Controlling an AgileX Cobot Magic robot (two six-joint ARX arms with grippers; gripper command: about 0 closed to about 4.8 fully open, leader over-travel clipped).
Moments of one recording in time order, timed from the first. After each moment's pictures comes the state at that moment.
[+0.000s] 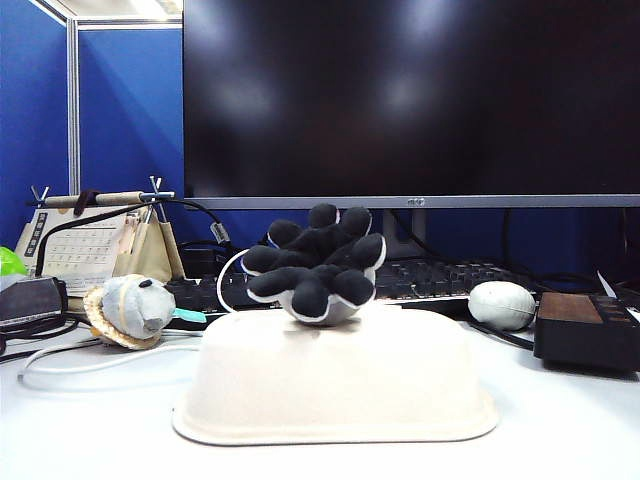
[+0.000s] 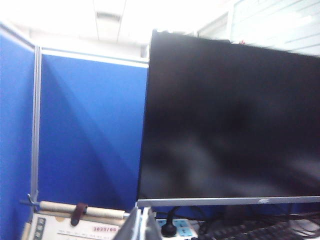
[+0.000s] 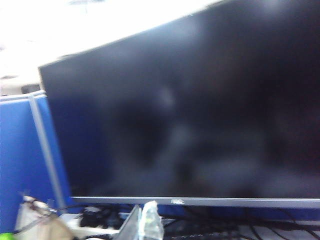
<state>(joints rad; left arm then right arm) -0.10 0.01 0.34 0.04 0.16 -0.11 -0.13 0.00 0.35 0.05 -0.41 0.37</state>
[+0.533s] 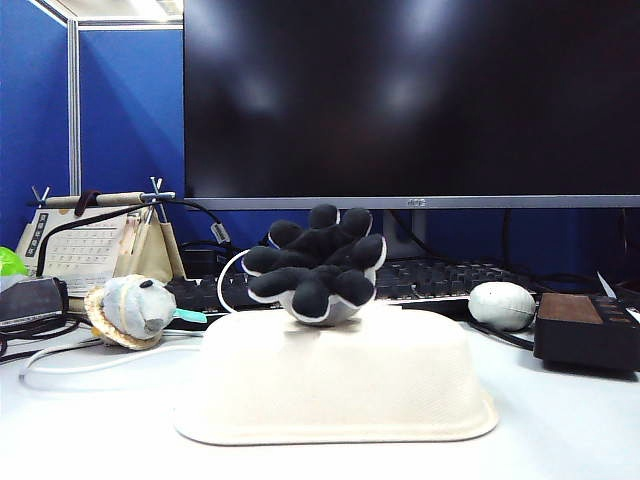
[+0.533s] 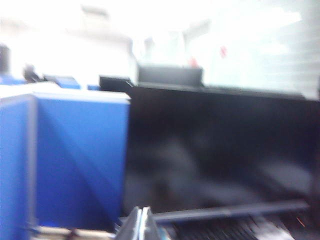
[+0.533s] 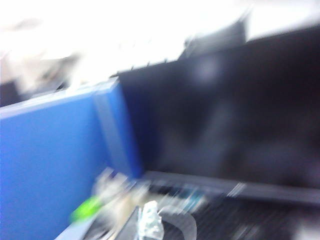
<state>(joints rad) -0.10 0.14 0.95 -0.48 0.22 -0.11 -0.13 0.12 0.96 -0.57 -0.60 0.37</state>
